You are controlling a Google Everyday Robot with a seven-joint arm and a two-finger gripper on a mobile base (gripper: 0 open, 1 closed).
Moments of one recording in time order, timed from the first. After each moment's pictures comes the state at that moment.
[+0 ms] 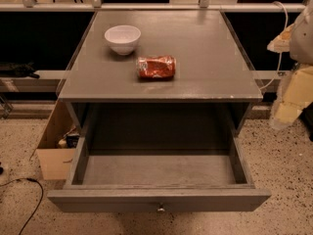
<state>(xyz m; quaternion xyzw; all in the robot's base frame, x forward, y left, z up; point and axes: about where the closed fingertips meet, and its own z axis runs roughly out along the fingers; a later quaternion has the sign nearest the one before) 0.438 -0.217 0.976 -0.60 0.78 -0.03 0.16</state>
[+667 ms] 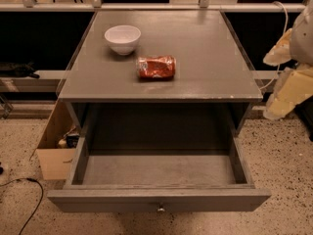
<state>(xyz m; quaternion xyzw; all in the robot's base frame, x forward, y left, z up) 0.438 -0.217 0.976 -0.60 0.78 -0.03 0.16</state>
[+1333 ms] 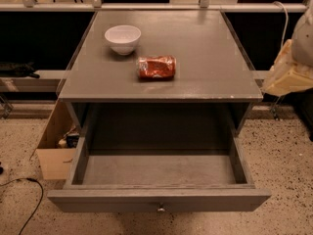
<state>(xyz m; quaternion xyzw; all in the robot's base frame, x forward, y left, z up) 0.435 -0.218 0.975 -0.60 0.78 -0.03 0.16</state>
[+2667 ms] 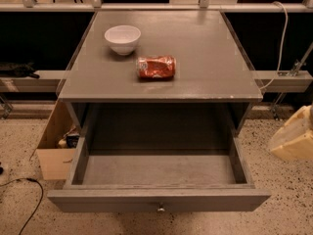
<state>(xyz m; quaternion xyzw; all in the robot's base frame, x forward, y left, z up) 0.343 -0.215 0.915 -0.51 0.83 0.13 0.16</state>
